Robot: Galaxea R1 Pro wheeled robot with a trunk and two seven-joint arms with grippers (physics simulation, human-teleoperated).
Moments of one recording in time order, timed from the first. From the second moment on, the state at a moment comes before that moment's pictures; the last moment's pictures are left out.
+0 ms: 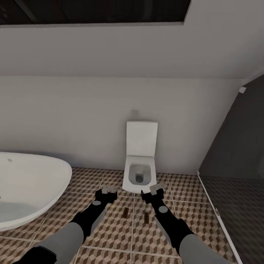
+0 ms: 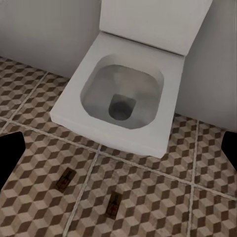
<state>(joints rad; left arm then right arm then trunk) -0.74 -0.11 -0.29 -0.34 0.10 -0.01 0.14 -0.63 0.12 0.33 -0.53 0.03 -0.08 -0.16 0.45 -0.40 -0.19</state>
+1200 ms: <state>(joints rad) -0.74 -0.11 -0.29 -0.31 0.10 -0.01 0.14 -0.63 0.12 0.33 -0.53 0.03 -0.08 -0.16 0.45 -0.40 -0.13</state>
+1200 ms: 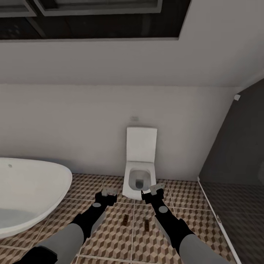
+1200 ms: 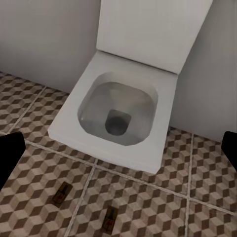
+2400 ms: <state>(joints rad) -0.73 -0.10 -0.29 0.07 0.10 -0.09 0.04 -0.57 0.02 0.32 -0.02 -0.03 -0.53 -0.16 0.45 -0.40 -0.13</state>
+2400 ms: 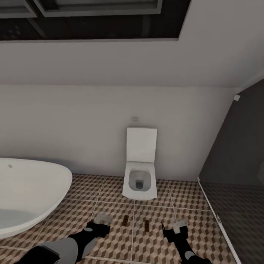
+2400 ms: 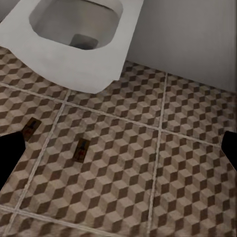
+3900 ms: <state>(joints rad) -0.54 -0.01 -0.29 0.08 0.12 -0.48 0.27 -0.48 -0.03 0.32 -0.02 -0.13 -0.60 -0.02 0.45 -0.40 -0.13</state>
